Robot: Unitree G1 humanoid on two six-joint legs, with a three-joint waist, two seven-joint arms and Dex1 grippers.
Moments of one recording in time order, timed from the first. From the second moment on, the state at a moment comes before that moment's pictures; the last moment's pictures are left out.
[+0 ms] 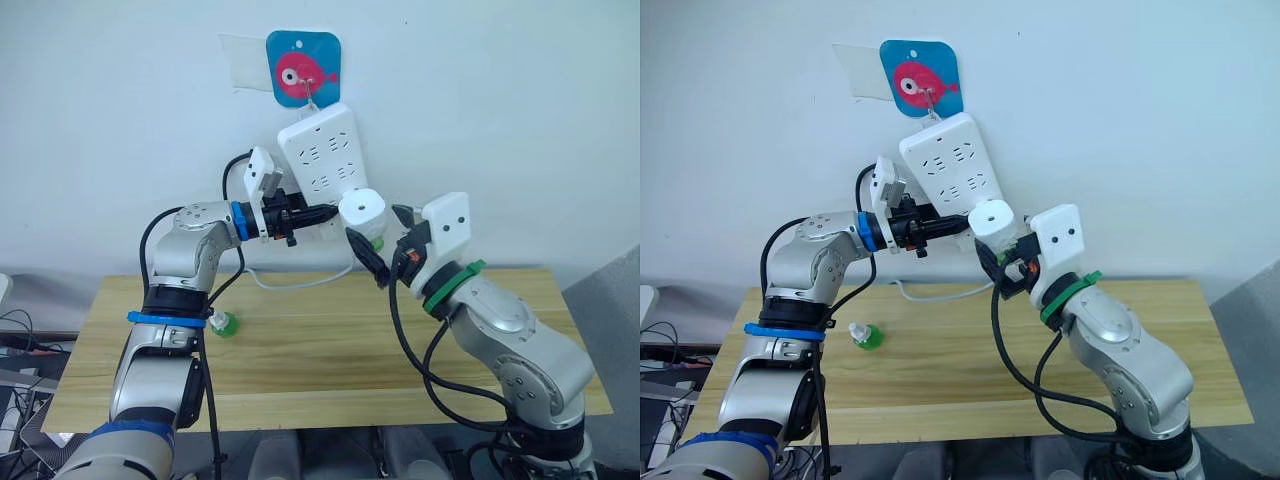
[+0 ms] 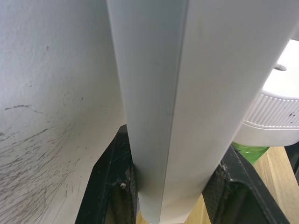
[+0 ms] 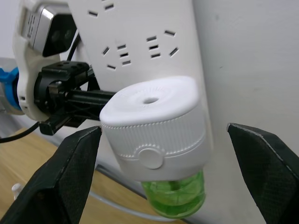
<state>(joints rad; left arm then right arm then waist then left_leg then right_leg) -0.81 0.43 0.01 0.35 -0.38 0.40 -1.12 -0.37 -0.23 0.17 -0.77 0.45 0.95 0.02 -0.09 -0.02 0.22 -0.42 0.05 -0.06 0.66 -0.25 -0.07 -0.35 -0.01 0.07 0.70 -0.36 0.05</state>
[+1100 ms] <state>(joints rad) -0.81 0.42 0.01 0.40 -0.37 0.32 -1.07 -0.36 -0.25 0.15 -0.85 0.31 1.03 0.07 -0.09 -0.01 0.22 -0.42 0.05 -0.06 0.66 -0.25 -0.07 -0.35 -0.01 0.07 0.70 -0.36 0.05</state>
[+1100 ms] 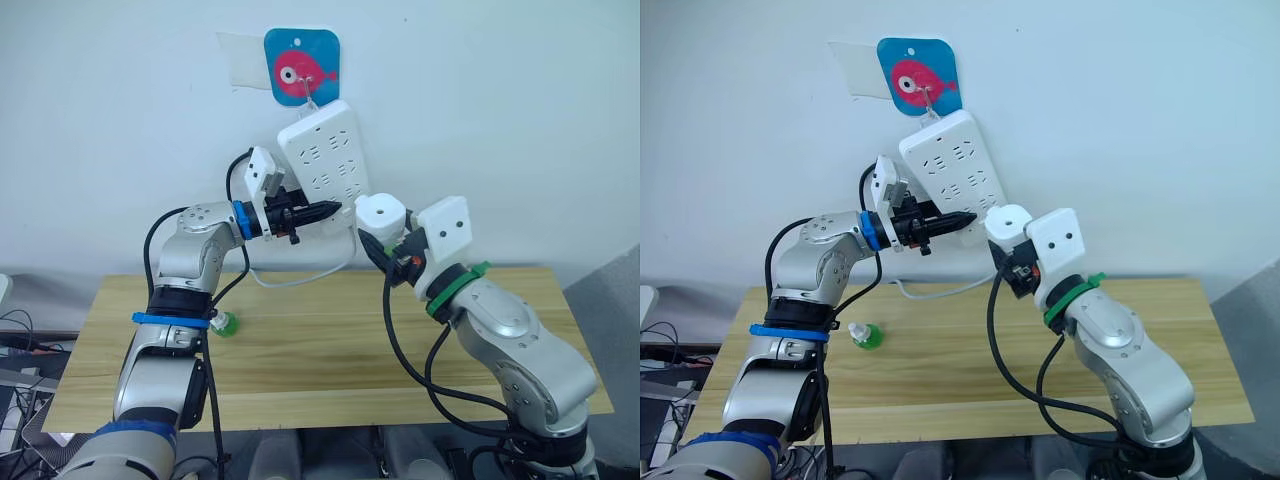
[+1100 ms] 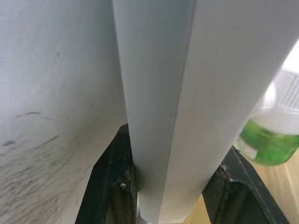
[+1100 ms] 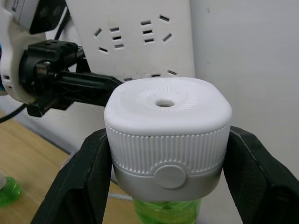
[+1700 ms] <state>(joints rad) -0.50 0.59 0.08 0.19 -0.40 0.45 -1.03 -0.22 -0.11 -0.23 -0.78 0.49 1.01 0.13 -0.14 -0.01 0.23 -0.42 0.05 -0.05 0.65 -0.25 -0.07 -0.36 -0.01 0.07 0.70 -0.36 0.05</state>
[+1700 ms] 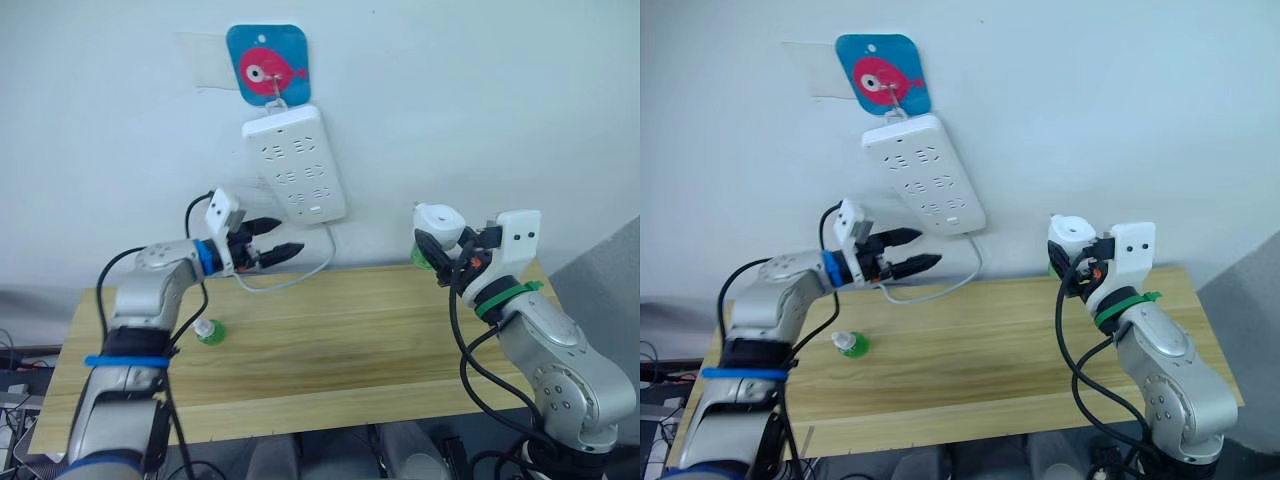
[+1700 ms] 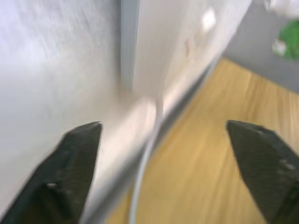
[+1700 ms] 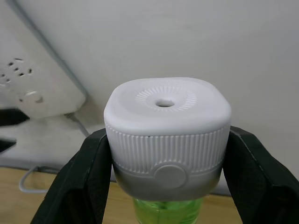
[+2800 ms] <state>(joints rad) -0.43 0.07 -0.23 -0.07 -0.29 0.23 -0.63 -0.18 0.03 -0.27 -0.58 1.69 0.65 -0.62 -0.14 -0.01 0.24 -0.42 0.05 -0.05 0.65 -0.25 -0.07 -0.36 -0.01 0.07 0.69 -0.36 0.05</state>
